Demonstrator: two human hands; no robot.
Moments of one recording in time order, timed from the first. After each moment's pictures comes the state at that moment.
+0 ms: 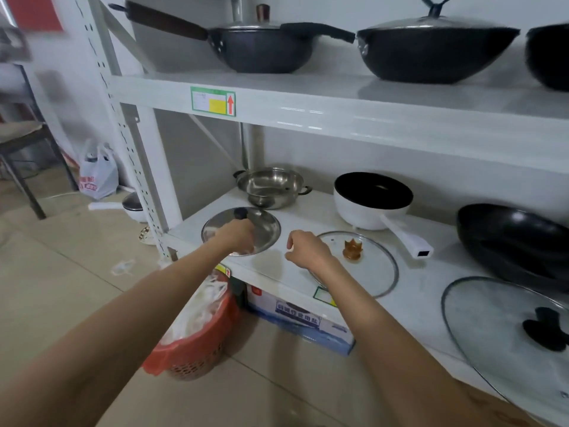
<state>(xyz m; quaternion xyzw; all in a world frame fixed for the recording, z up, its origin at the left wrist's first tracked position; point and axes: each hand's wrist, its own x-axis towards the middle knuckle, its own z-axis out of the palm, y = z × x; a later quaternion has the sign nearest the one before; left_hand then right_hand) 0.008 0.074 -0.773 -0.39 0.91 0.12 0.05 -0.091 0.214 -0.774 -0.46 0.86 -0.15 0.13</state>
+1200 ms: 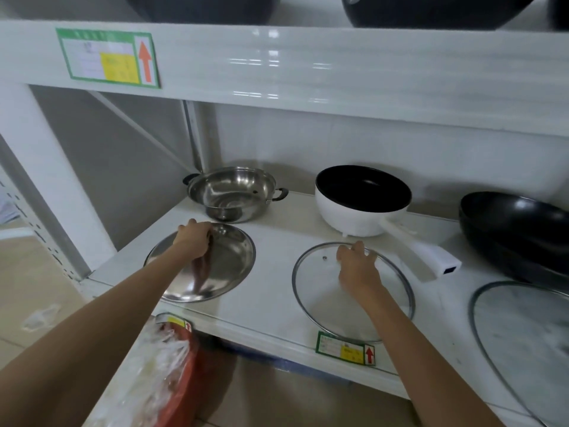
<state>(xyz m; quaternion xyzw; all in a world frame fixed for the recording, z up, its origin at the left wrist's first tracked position) -0.092 -0.091 -0.856 -0.39 0.92 0.08 -0.02 -0.219 0.204 -0.849 -0.26 0.96 -0.12 0.06</state>
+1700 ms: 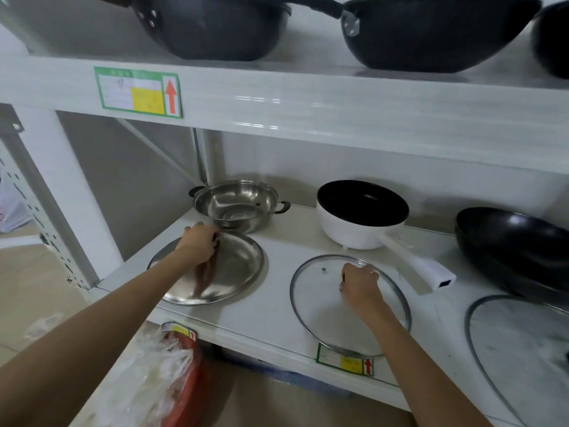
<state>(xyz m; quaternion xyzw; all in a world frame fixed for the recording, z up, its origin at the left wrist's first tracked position) -0.084 -0.086 -0.831 -0.35 0.93 0.06 -0.05 -0.219 0.206 -0.851 -0.24 0.96 -0.09 0.06</state>
